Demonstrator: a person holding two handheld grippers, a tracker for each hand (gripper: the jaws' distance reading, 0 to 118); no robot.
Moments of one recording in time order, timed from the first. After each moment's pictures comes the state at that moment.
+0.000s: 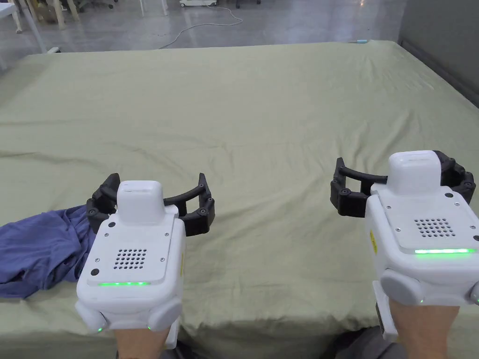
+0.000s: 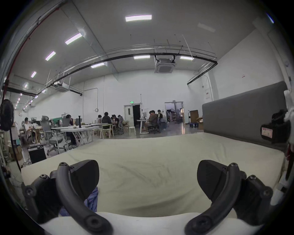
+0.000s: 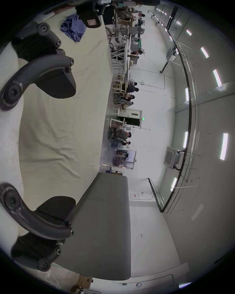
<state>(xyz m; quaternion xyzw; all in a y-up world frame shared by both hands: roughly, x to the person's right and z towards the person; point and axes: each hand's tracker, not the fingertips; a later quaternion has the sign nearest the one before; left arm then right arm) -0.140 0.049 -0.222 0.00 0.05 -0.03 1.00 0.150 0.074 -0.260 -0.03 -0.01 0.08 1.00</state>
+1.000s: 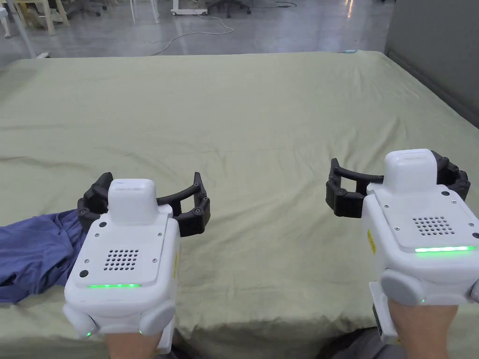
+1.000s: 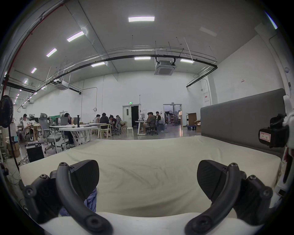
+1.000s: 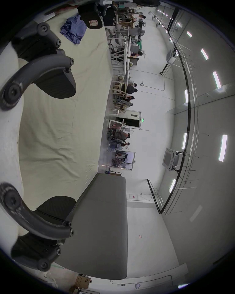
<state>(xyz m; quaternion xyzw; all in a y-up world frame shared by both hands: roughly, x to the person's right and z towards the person) -0.142 0.060 -0.210 0.01 0.05 -0.02 1.00 0.147 0.081 -0.253 -0.03 -0.01 0.08 1.00</state>
